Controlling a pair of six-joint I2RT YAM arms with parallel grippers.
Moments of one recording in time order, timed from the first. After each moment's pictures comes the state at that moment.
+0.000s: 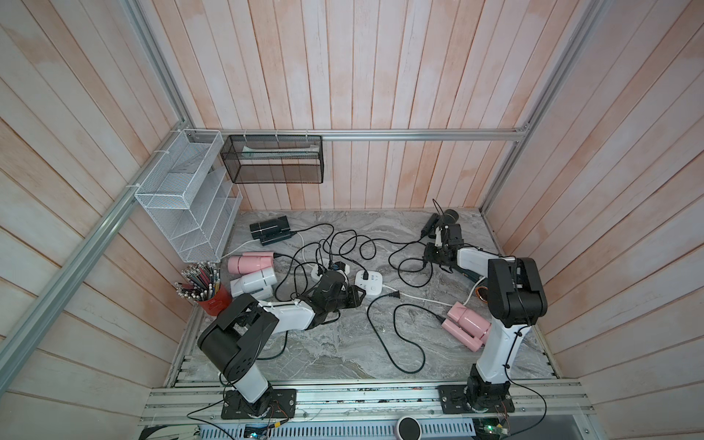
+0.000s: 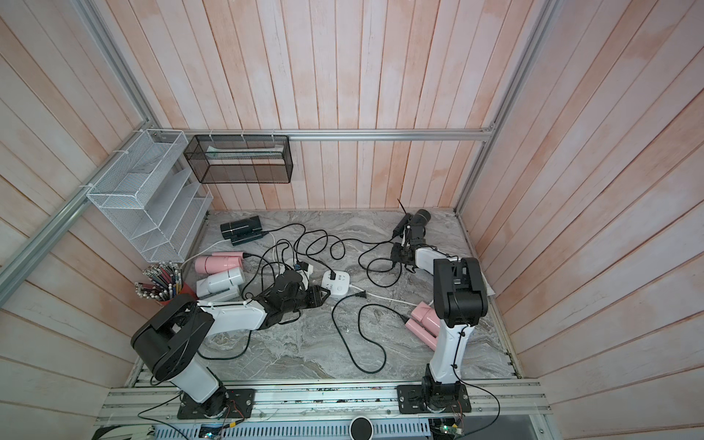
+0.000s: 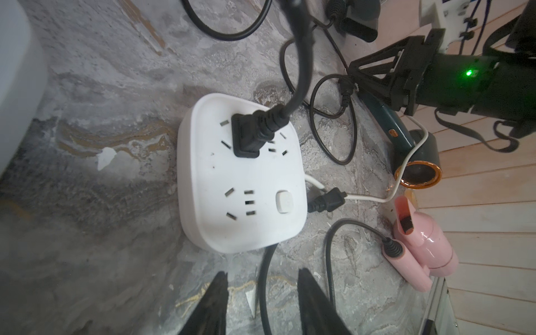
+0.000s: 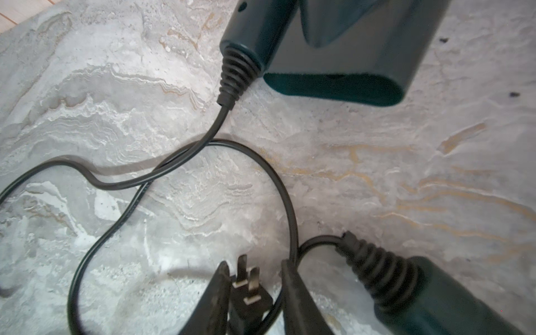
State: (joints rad) left arm -0.68 1.65 0.69 0.35 0.20 -0.72; right arm 0.10 1.97 1.21 -0.15 -0.09 0.33
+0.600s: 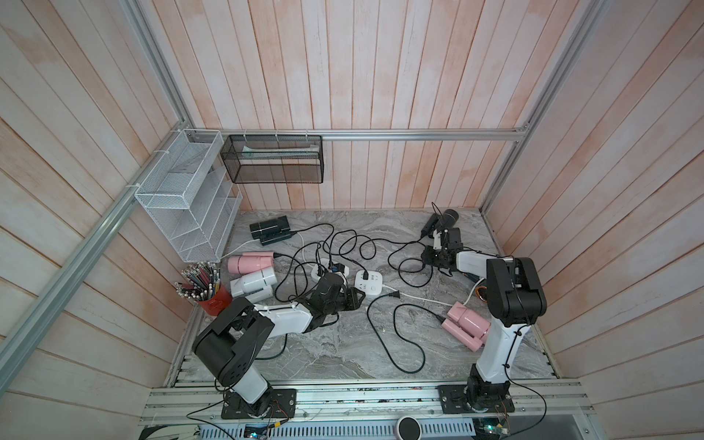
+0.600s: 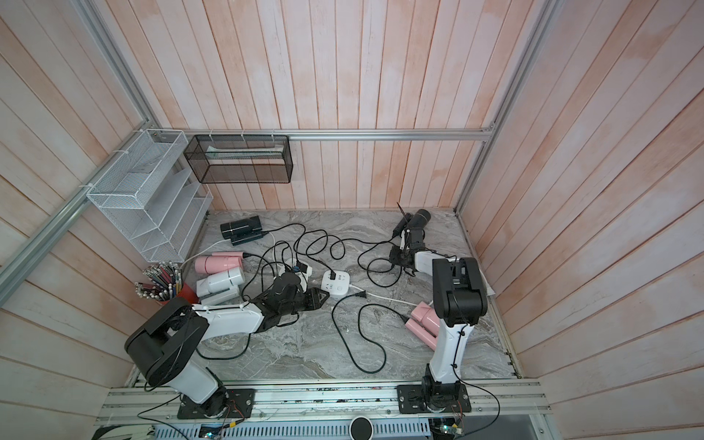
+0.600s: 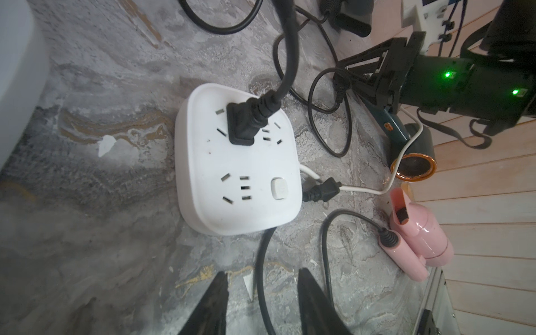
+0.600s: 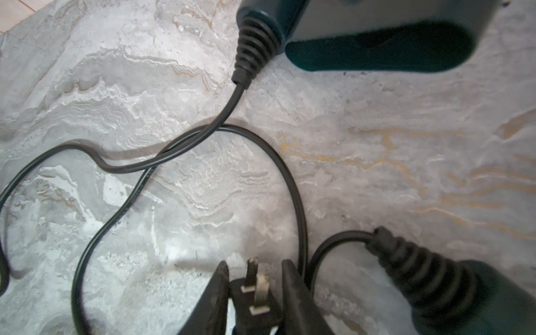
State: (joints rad) left arm -0.69 1.62 0.65 0.35 0.21 -0.72; right arm 0.10 1.97 1.16 -0.07 -0.15 0.33
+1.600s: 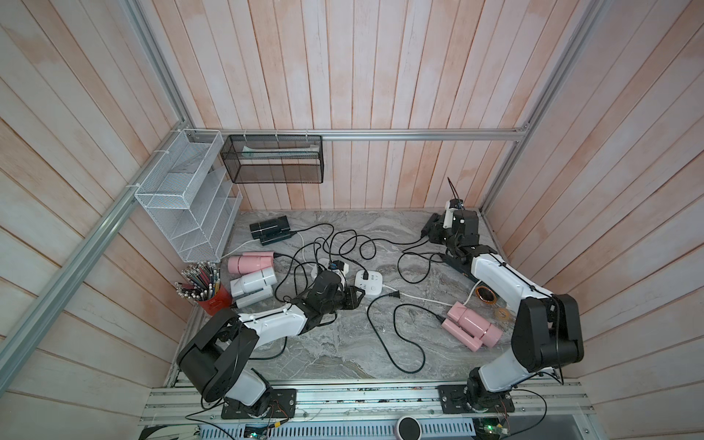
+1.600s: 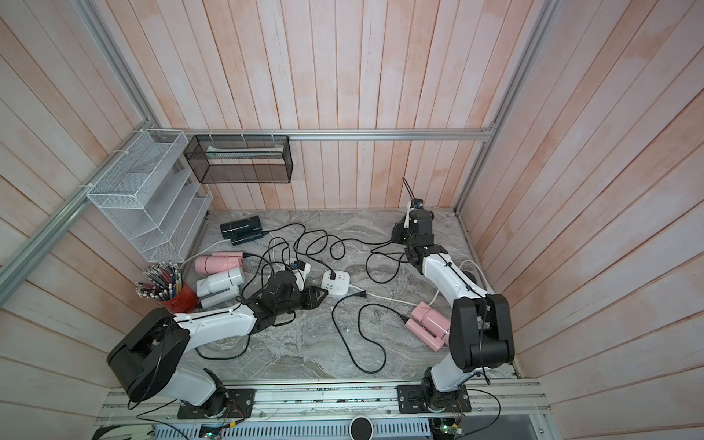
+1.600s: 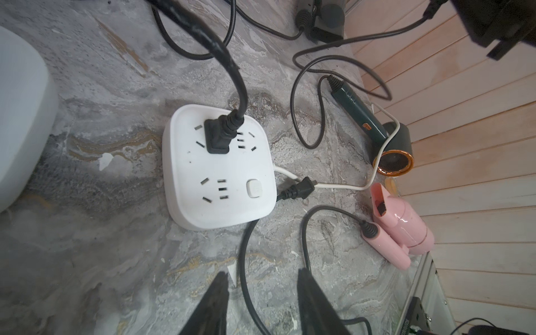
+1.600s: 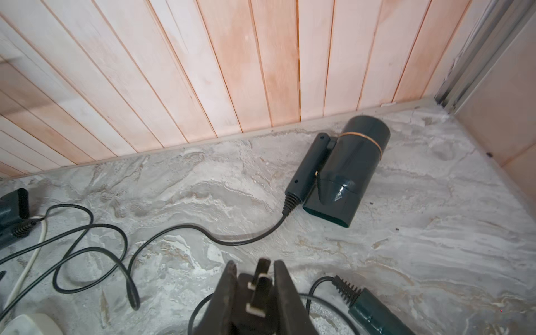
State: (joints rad) left arm -0.69 1.50 0.65 0.27 0.21 -0.67; right arm 0.18 1.56 1.12 -0.01 0.02 0.26
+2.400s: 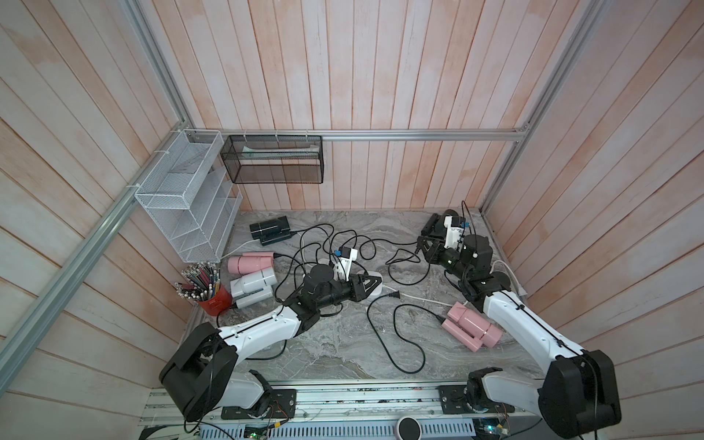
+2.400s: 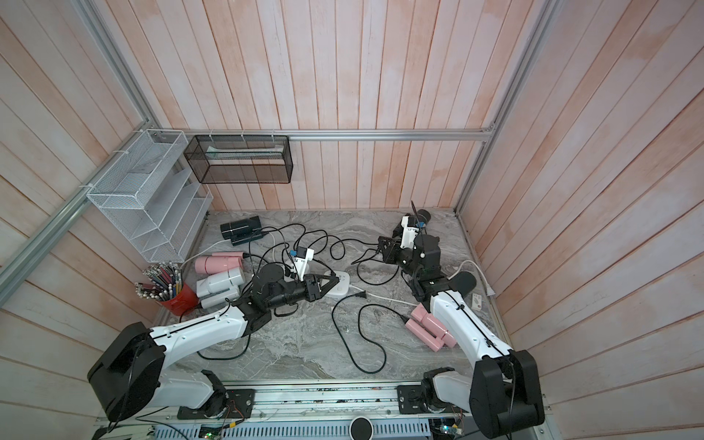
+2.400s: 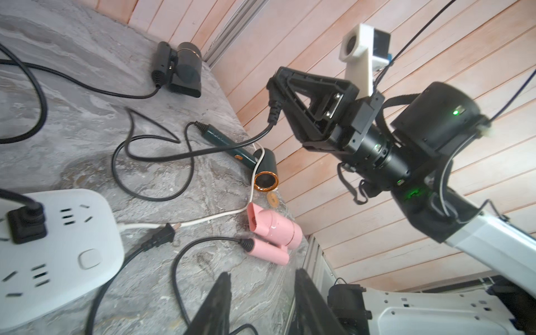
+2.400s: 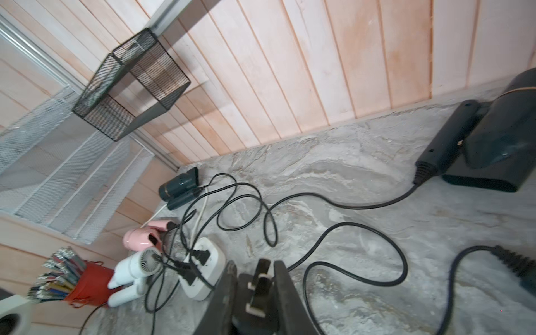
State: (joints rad) left arm -0.73 1.39 0.69 0.54 0.44 -0.79; right arm 0.25 1.20 0.77 0.20 -0.33 0.56
